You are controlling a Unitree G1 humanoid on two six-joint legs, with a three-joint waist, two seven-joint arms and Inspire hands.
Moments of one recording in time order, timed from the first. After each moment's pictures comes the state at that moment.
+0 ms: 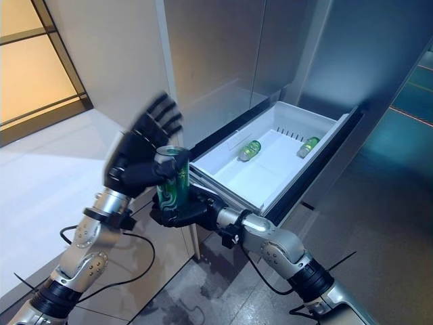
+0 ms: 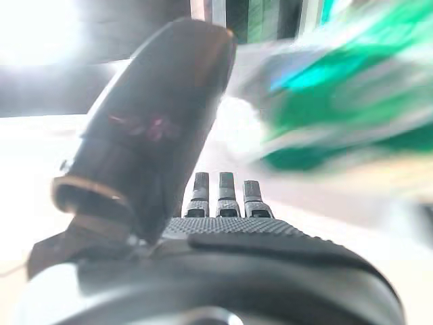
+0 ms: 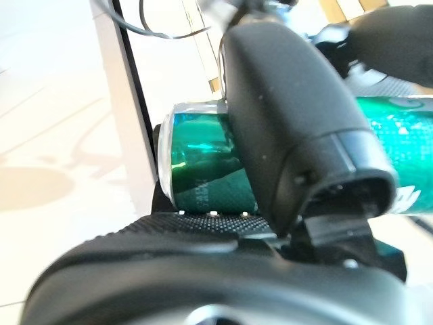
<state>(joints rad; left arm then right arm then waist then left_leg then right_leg) -0.24 0.48 -0.24 -0.21 -0.77 -0.40 0.02 -0.40 -0.55 0.53 -0.17 0.91 0.38 0.21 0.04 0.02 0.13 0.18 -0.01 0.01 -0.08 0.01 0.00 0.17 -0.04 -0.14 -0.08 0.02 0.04</state>
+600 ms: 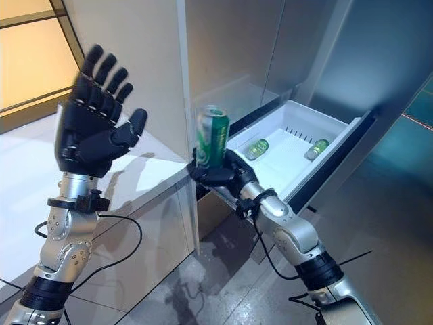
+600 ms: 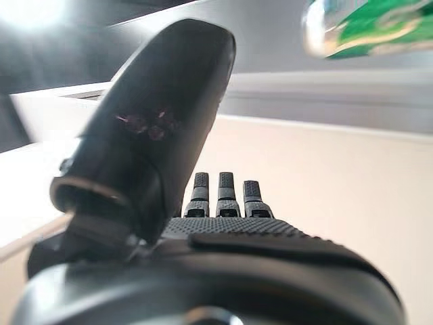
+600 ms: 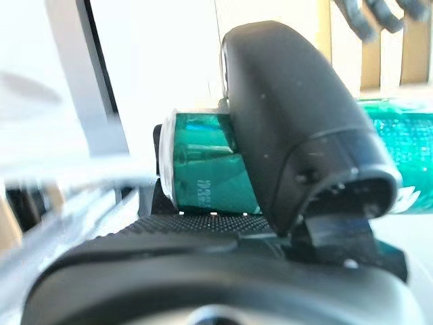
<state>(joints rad) -0.24 0.48 -0.14 -0.19 -0.76 -0.27 -0.01 -0.47 -0.56 0.33 0.01 0.74 0.26 -0.10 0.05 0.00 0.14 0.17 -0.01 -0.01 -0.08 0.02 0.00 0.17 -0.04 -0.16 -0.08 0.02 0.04</state>
